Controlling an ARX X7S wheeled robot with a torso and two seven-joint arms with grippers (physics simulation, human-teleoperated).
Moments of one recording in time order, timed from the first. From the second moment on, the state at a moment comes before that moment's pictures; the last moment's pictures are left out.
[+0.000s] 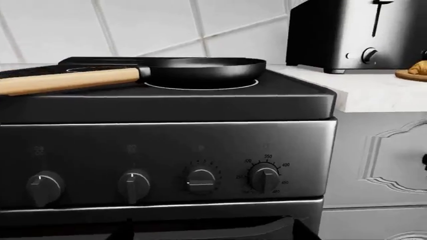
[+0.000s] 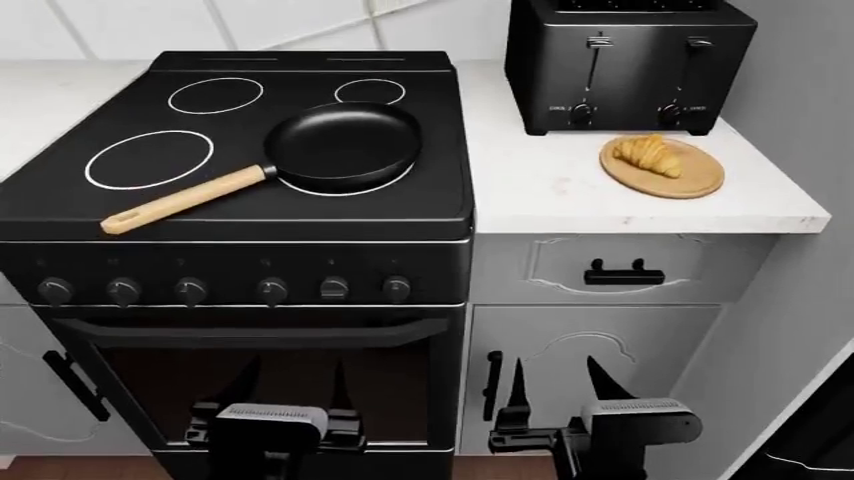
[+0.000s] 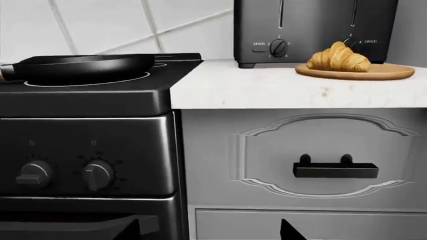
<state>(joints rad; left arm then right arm) 0.03 -0.08 0.09 0.03 -0.08 0.05 -0.03 -0.02 0.08 -0.09 -0.01 0.10 -0.04 0.04</state>
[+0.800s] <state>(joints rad) -0.01 -0.11 0.15 0.00 -0.12 -0.06 -0.10 0.01 0.12 -0.13 0.00 0.16 0.00 0.08</state>
